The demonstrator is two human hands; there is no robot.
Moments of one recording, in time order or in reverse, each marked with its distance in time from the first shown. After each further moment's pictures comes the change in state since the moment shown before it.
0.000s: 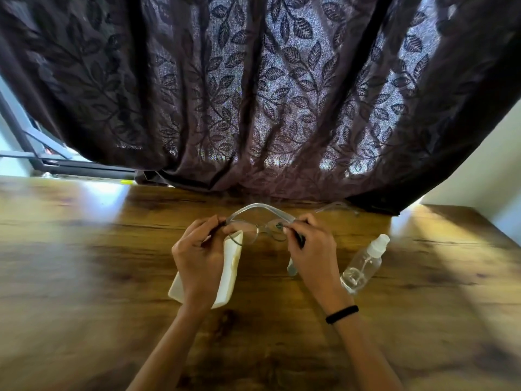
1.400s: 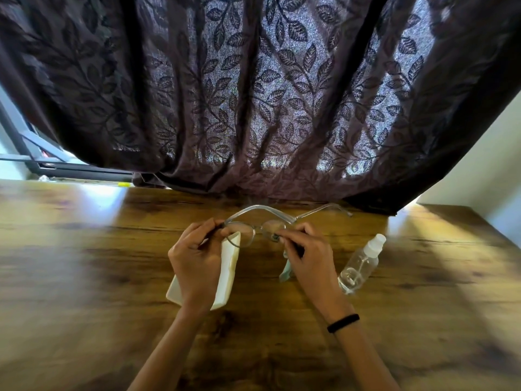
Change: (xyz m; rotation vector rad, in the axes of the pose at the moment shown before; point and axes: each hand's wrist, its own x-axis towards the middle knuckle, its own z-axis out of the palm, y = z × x) left_hand -0.001 0.001 -0.001 0.040 0.025 -0.018; right_hand -0.011 0.008 0.000 0.123 -0.054 -0.017
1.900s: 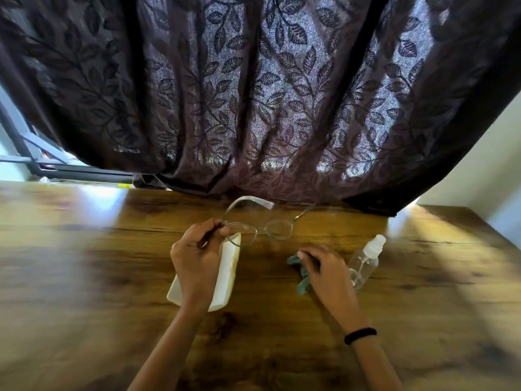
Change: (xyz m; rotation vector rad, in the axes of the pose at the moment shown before) left_hand 0.002 -0.006 0.000 -0.144 -0.036 -0.147; right_hand -0.020 0.029 -0.011 -0.178 -0.111 0.234
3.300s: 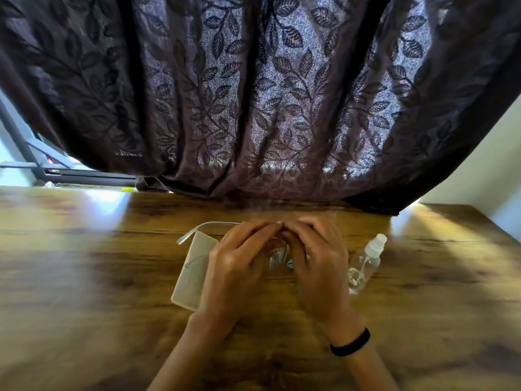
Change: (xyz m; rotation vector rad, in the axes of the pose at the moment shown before) left_hand -0.018 0.047 0.016 0.259 -0.298 0.619; right_hand -0.007 -0.081 -0.030 0.120 0.402 -0.386
